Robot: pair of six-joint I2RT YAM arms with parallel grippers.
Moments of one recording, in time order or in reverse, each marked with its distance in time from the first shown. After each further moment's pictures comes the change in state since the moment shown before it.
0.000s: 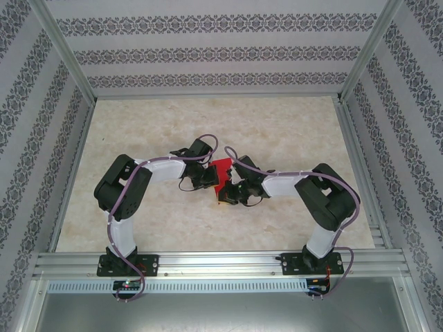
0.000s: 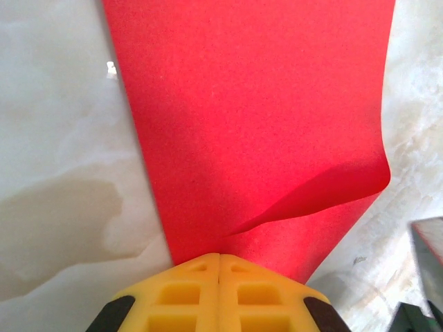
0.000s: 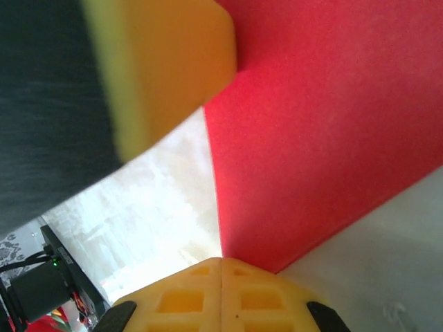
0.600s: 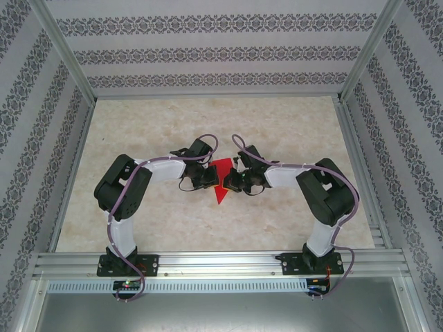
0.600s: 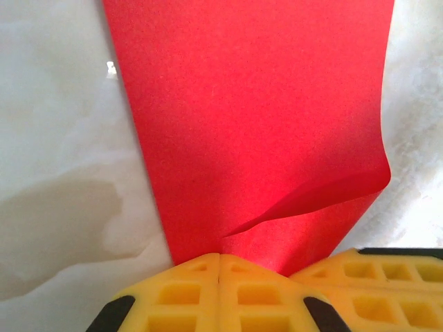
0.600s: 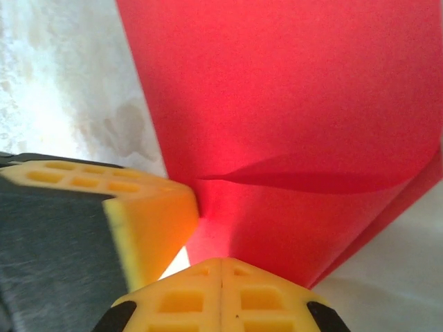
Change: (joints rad) left arm 0.000 0.000 0.000 0.000 0.000 0.000; right arm -0.097 0.059 0.086 -0.032 0.067 -0.013
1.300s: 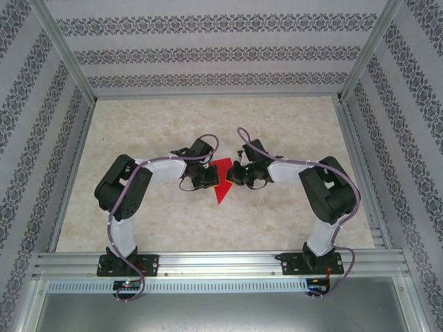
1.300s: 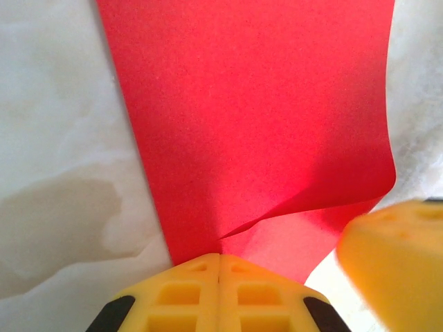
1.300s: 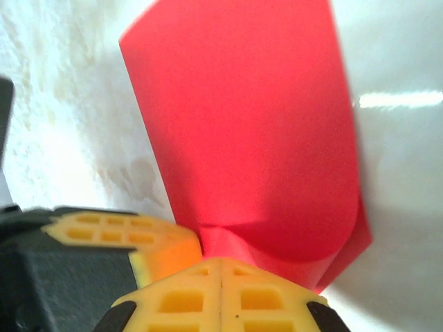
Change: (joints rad) left arm -0.005 0.003 0.011 -0.018 -0.015 0.004; right arm -0.069 0.007 0.049 -0.008 -0.003 -0.007
